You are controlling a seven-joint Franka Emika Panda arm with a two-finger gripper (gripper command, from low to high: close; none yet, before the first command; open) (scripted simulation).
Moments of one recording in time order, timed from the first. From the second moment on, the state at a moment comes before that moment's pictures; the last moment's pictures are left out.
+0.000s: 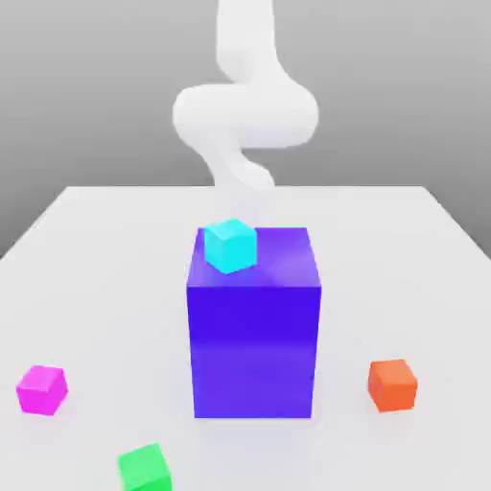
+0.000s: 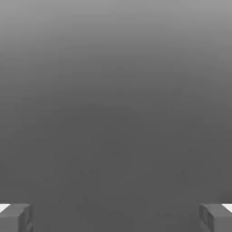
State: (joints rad) arm -0.06 -0.71 0.00 -2.32 0.00 2.34 0.89
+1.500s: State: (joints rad) arm -0.53 0.22 -0.11 -2.53 0.07 2.74 1.70
